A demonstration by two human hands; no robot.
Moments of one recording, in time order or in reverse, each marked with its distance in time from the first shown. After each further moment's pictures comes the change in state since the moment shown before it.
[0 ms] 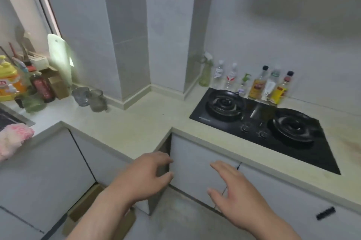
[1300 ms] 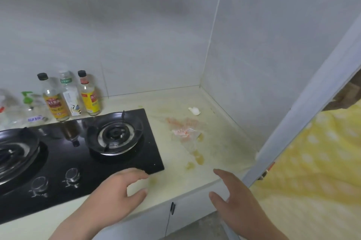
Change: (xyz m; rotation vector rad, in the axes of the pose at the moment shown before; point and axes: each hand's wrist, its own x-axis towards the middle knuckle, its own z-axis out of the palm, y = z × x) left_hand 0.319 0.423 0.254 -0.172 -0.396 0.646; right_hand -0.157 0.442 -0.219 0.291 0.356 0.910
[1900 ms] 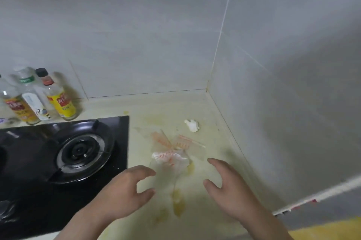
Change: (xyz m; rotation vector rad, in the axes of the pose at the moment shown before) left_hand 0.235 0.028 0.090 0.006 -0.031 -0.212; right_hand 0.265 0.100 -0.082 0.009 -0.073 -0.179
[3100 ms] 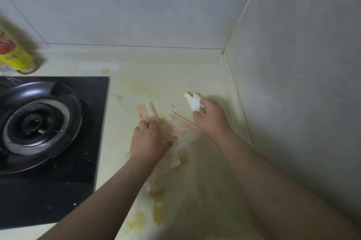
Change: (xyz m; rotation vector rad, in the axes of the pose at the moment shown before) left_hand 0.201 -0.024 0.115 0.159 0.104 -0.544; right_hand 0.257 0.042 0.039 -0.032 -0.010 0.087
